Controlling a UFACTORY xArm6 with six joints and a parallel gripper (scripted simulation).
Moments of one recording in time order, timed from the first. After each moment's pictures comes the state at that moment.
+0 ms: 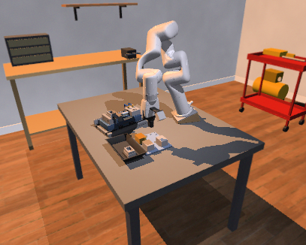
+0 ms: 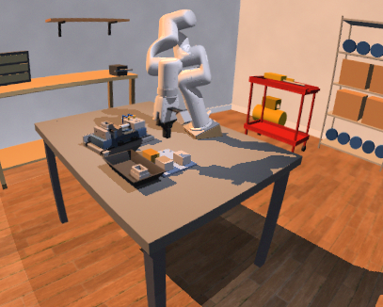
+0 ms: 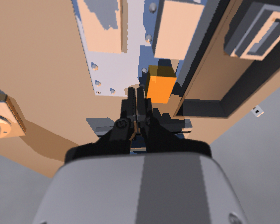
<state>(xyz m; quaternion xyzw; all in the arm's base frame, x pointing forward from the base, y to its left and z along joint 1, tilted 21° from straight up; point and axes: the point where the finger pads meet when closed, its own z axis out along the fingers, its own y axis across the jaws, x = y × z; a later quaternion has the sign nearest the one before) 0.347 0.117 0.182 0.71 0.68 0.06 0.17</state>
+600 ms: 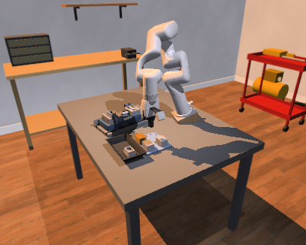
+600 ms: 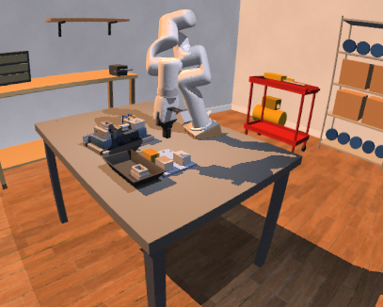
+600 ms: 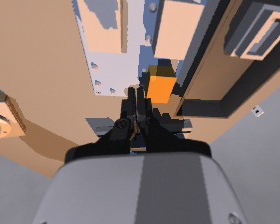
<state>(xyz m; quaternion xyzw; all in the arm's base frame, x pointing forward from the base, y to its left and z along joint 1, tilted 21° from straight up) 0.347 0.117 0.182 0.71 0.68 0.06 0.17</state>
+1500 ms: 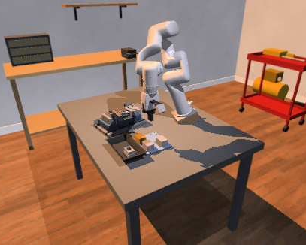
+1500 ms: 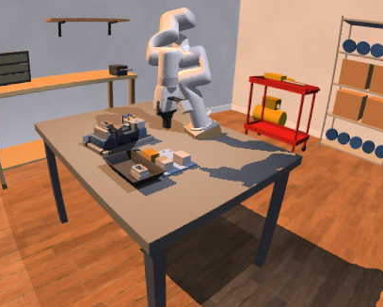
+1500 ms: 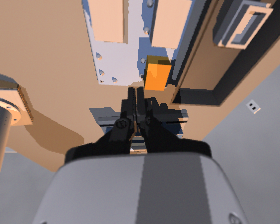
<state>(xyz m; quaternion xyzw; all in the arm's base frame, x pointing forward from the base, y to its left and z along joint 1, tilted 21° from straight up) 0.335 0.124 0.220 0.71 0.68 0.06 0.17</state>
